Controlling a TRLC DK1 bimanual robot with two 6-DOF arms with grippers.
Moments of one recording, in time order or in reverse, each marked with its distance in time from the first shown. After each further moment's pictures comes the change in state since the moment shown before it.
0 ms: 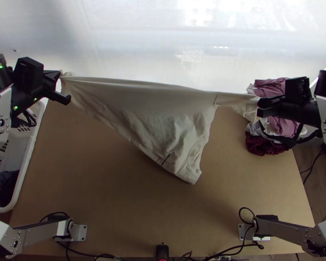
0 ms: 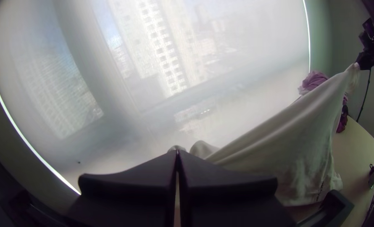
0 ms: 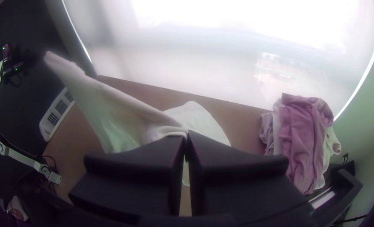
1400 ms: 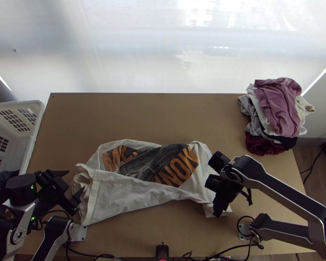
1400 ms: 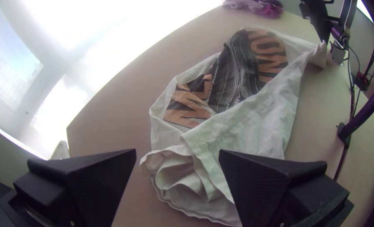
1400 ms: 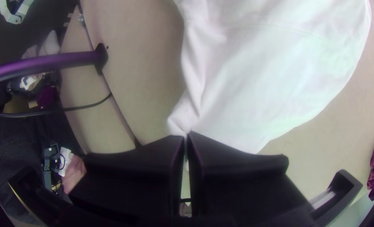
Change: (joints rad) left arm -0.095 -0.935 -1.031 -0.312 0.060 0.219; right arm 0.729 -0.072 -0.896 -0.200 0.014 -0.154
